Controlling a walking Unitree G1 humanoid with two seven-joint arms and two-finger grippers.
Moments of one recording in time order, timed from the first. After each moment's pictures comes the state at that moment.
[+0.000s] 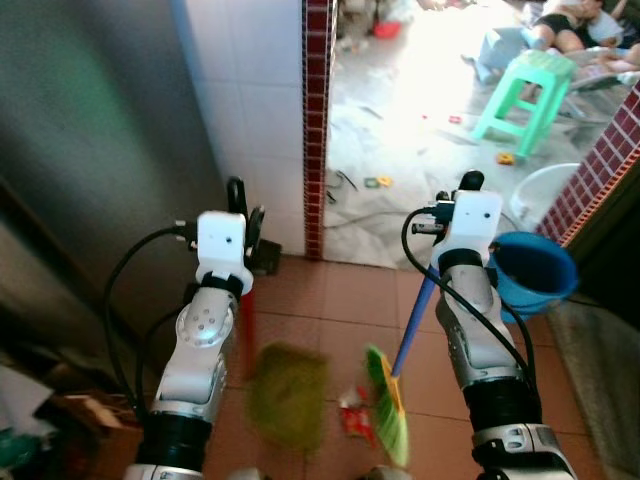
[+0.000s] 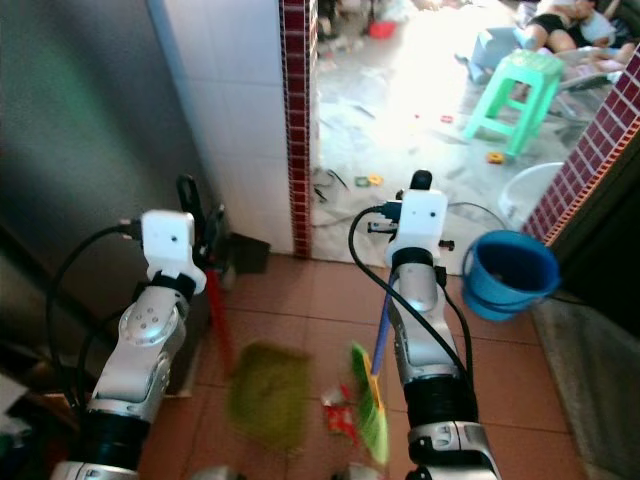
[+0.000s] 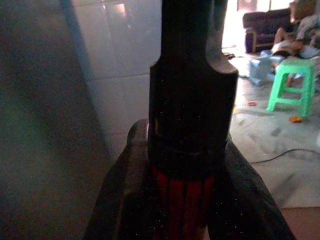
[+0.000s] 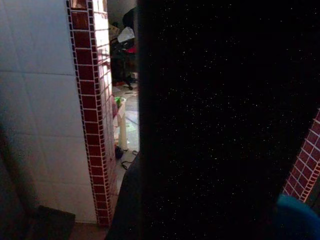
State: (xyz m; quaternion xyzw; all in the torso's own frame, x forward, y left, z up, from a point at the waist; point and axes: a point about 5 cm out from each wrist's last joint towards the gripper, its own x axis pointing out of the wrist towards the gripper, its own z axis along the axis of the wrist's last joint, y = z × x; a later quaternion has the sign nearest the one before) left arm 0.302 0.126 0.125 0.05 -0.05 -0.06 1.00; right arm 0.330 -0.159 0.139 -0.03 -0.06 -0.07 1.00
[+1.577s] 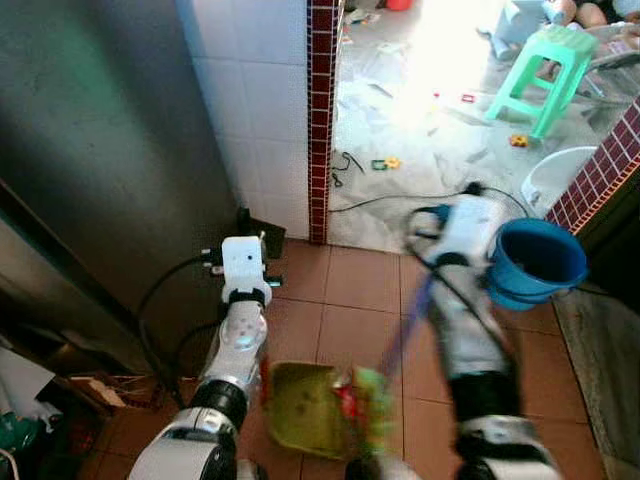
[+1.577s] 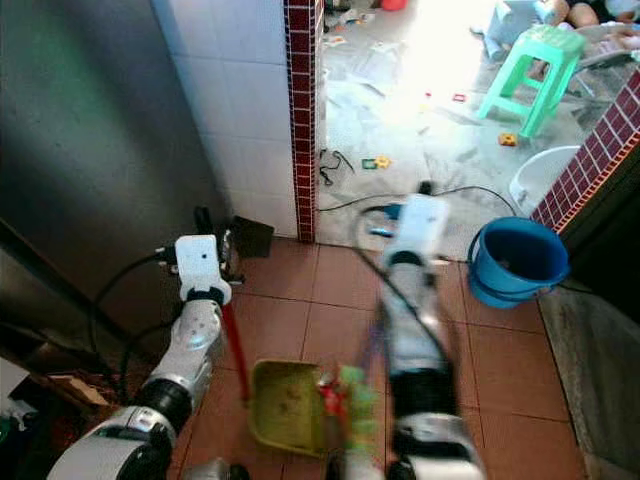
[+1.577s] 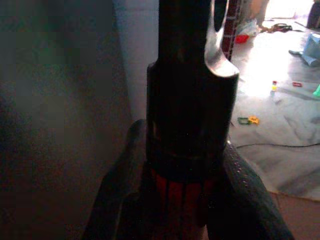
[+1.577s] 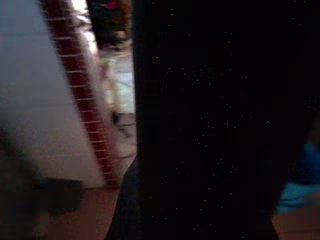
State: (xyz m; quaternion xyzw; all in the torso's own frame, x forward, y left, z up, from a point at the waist) left arm 0.321 0.103 0.063 0.00 0.00 0.04 1.00; right arm 0.336 -0.133 0.124 0.05 0.00 -0.10 0.99
